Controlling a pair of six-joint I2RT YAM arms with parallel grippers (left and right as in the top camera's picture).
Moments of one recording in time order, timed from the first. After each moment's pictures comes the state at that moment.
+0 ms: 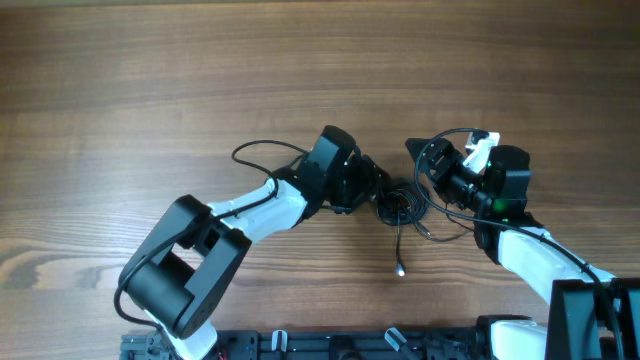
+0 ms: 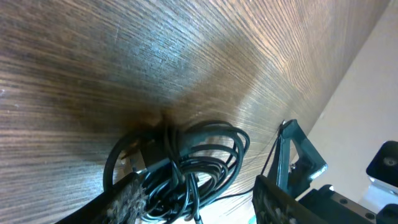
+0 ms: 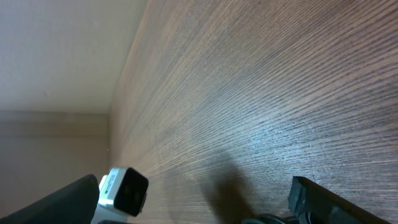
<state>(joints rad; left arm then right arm) -0.67 1.84 0.92 0.08 0.44 -1.33 0.01 1.43 0.40 0.46 -0.57 0.94</state>
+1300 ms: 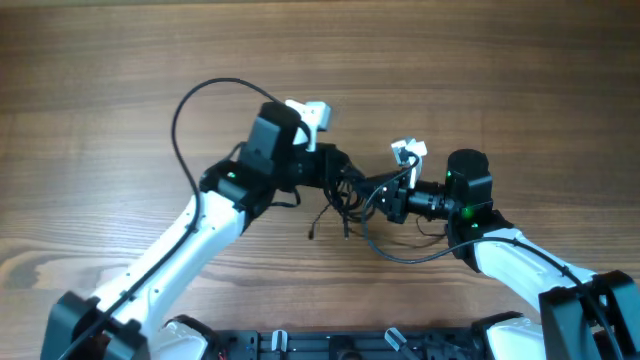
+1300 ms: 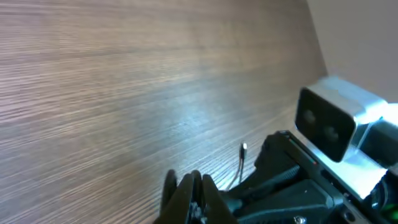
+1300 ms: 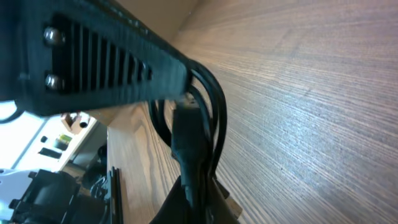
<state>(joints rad) -0.50 1.42 0.94 -0.27 0.44 -0.50 0.26 1.43 0.40 0.58 -0.95 0.42</state>
